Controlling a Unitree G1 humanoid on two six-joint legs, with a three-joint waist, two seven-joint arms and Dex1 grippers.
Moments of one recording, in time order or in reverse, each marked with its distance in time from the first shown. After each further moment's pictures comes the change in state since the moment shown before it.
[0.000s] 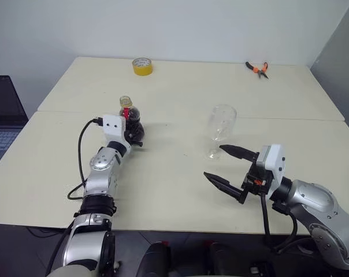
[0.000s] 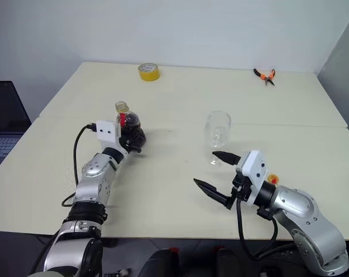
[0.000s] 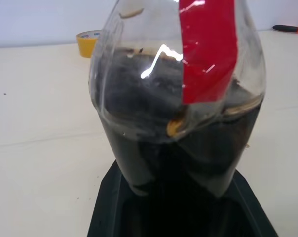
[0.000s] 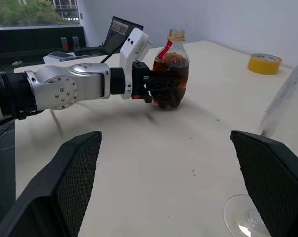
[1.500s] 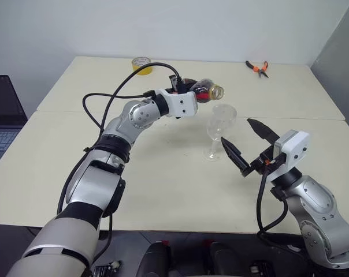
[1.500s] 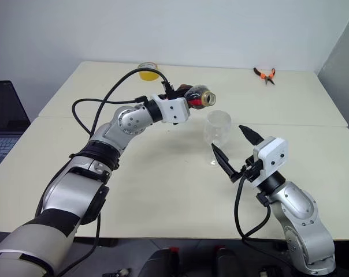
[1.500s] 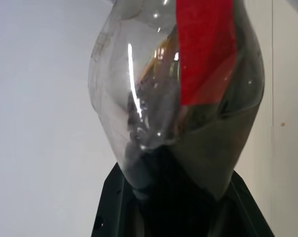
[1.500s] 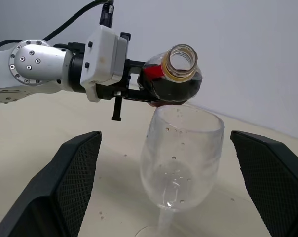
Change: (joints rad) left arm -0.599 0.054 -0.458 0.488 0.619 -0.707 0.010; right arm -0.003 0.178 -0.051 0.039 -0.188 -0.158 -0.196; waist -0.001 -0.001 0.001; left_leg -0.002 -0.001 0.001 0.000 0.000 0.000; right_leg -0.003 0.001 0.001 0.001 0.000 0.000
